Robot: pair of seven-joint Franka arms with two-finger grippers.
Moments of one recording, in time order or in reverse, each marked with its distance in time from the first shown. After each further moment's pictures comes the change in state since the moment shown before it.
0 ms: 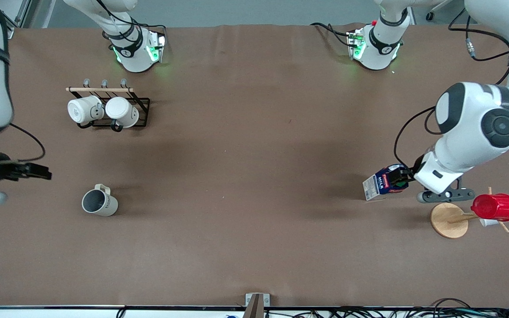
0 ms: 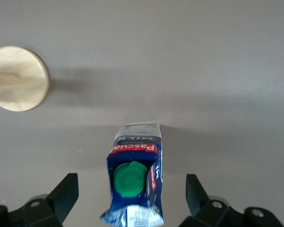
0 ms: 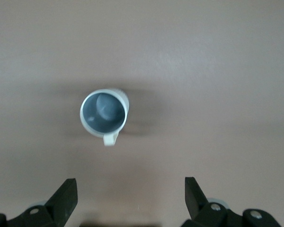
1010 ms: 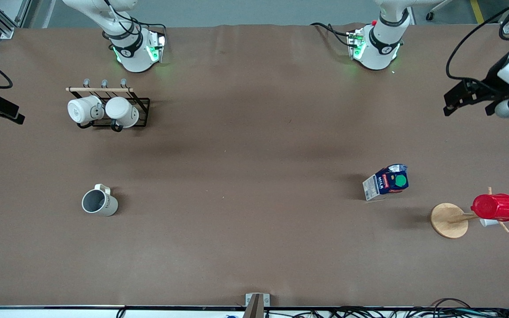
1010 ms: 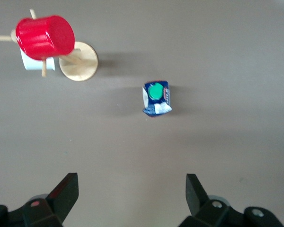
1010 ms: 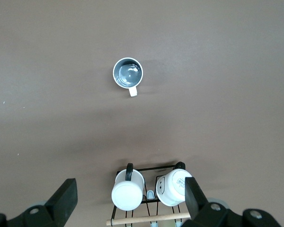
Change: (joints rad) left arm 0.029 -0.293 0.016 0.271 -0.035 -0.565 0.135; right arm 0.051 -0.338 0.011 0.085 0.000 -0.404 0.218
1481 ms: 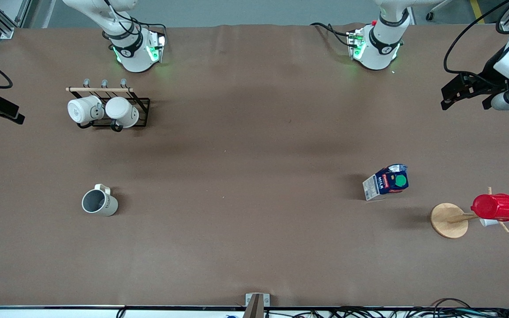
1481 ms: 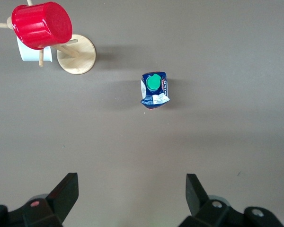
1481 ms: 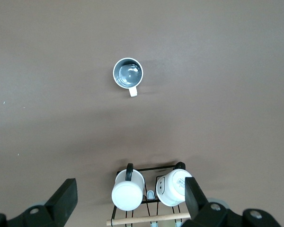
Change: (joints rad) left arm 0.006 -0.097 0.002 -0.094 -0.035 0.004 0.000; right arm 0.000 0.000 0.000 0.000 0.000 0.001 0.001
